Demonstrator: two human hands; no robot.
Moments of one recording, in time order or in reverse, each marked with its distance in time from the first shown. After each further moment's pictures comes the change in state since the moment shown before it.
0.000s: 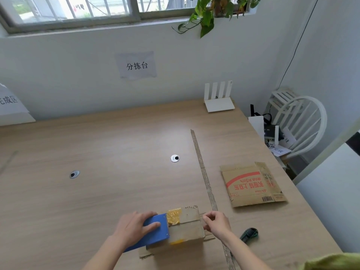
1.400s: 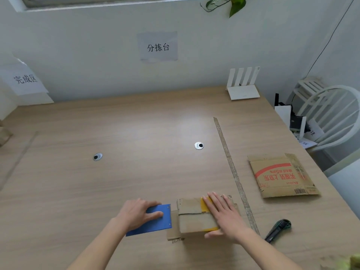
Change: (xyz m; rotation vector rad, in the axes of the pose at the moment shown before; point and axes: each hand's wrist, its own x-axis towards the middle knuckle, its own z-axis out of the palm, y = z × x) left_hand -0.023 -0.120 0.002 0.031 -0.070 -0.019; right_hand -0.014 -0.023 0.082 -1.222 -0.293 -0.502
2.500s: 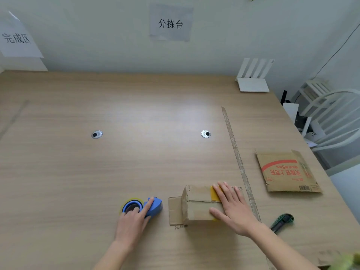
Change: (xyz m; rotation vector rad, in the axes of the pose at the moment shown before) left_hand -0.023 -0.044 0.150 0.056 0.406 -0.089; right_hand -0.010 -0.016 0.005 -0.043 0.176 0.005
